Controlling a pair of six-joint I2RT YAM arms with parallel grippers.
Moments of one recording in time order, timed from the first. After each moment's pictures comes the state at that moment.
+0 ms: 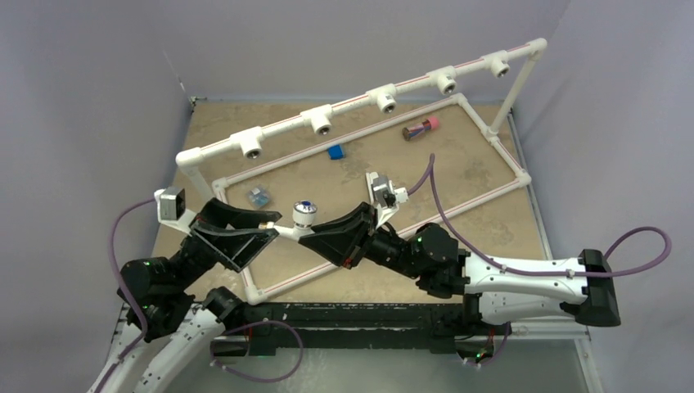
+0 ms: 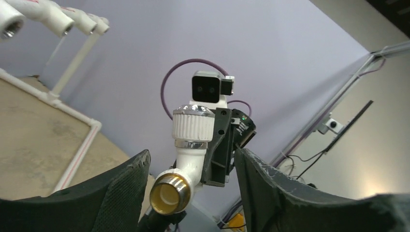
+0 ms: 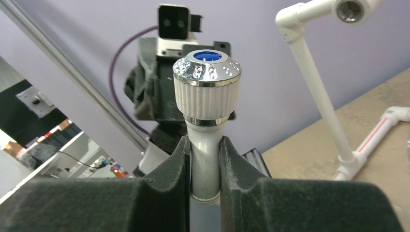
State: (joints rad) left arm -0.61 0.22 0.64 0.15 0.36 -1.02; right arm 1.38 1.08 0.82 0.65 0.10 0.63
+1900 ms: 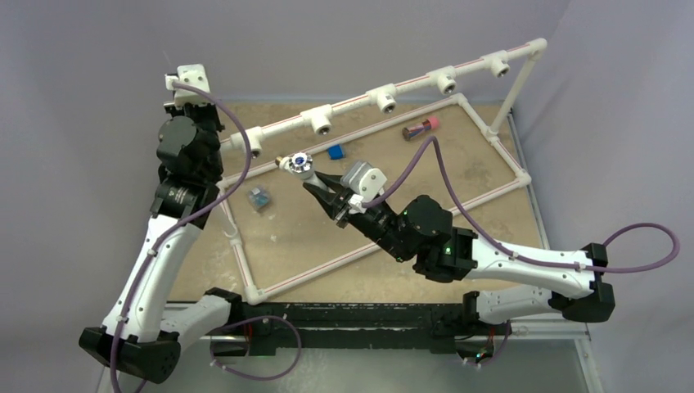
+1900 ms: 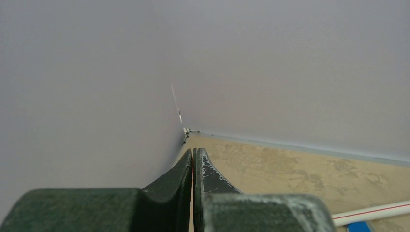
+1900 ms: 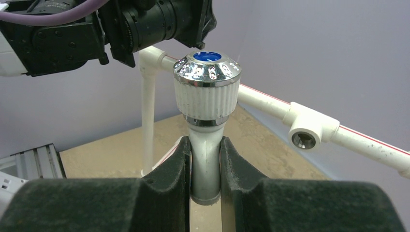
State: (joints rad) left arm -0.29 1.03 1.24 -0.01 -0.59 0.22; right arm 1.38 1.18 1.22 0.22 0.42 -0.26
